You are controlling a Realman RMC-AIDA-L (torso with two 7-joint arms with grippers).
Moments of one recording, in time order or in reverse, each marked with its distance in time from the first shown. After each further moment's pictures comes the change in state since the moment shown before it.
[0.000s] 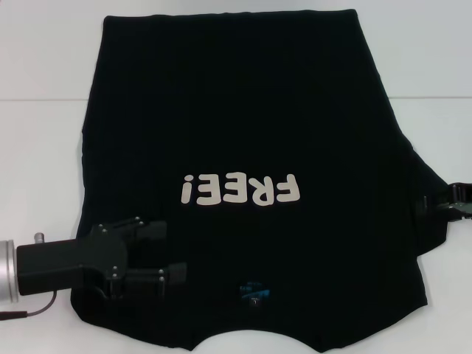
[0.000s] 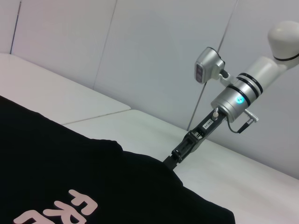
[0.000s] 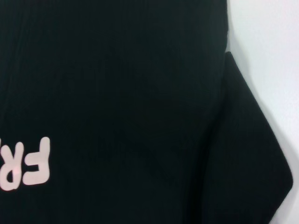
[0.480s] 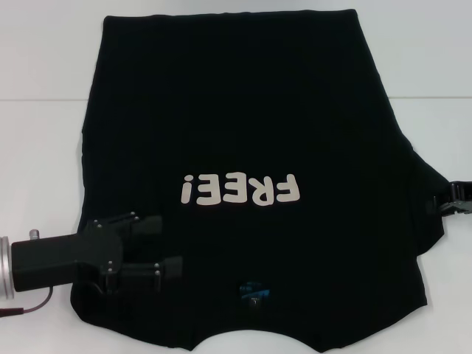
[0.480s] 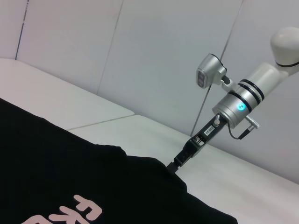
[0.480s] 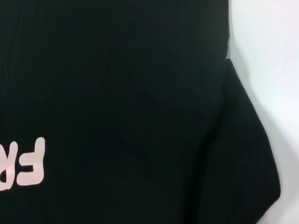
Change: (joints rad) left arm -0.002 0.004 -0.024 -0.002 -0.001 0.008 -0.004; right arm 0.000 0.008 -0.037 -0.018 0.001 0.021 -0.002
